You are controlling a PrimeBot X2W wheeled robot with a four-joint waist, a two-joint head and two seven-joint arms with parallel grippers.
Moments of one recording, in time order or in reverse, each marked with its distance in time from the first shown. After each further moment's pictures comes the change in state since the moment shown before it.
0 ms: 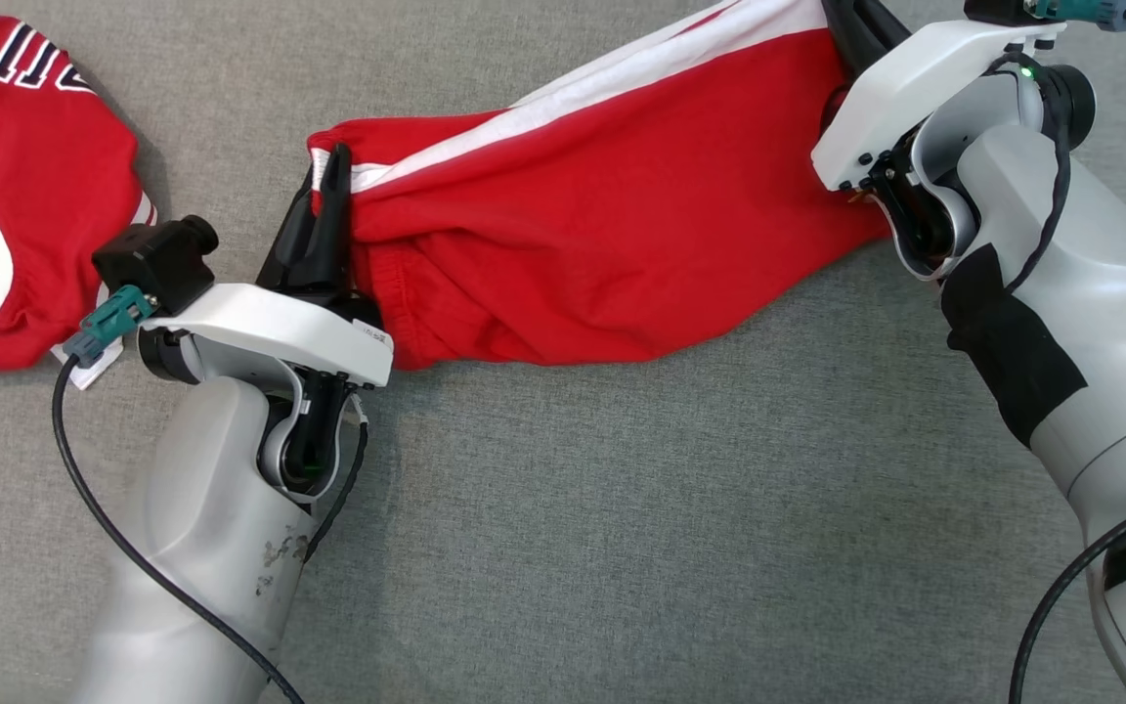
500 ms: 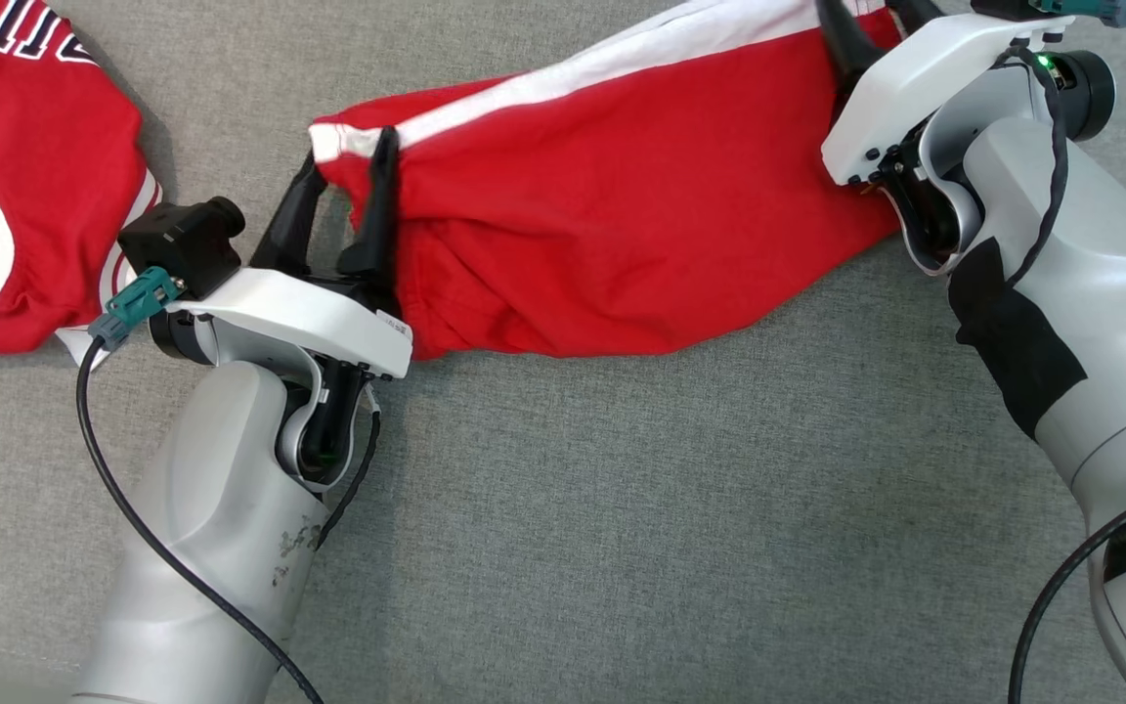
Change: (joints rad) left arm -0.034 -0.018 -0.017 0.011 0.062 0.000 0.000; right arm -0.035 0.010 0.021 0.067 -0.042 0.000 -0.048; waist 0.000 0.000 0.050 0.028
